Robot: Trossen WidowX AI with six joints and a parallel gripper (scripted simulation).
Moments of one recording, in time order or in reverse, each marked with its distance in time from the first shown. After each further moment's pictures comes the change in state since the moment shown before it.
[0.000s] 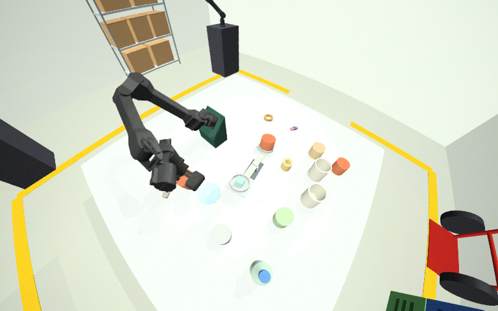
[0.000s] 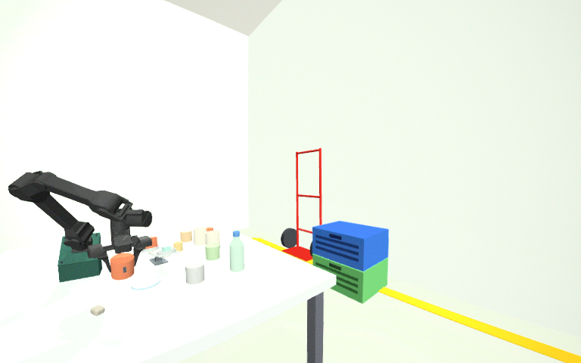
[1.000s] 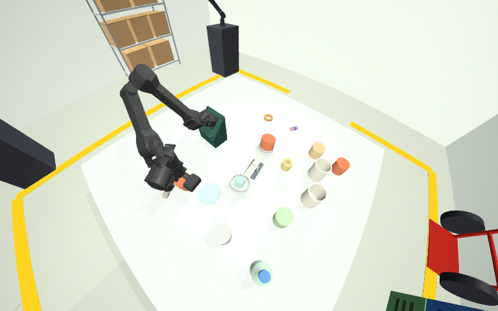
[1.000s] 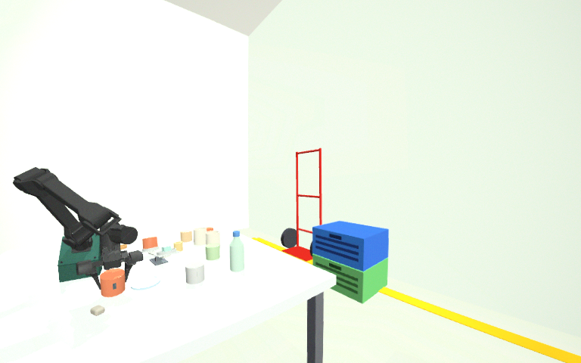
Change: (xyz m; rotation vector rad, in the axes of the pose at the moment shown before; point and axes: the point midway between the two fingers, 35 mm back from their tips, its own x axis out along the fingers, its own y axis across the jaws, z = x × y) arm 0.047 -0.033 0.005 0.011 -0.054 -0.016
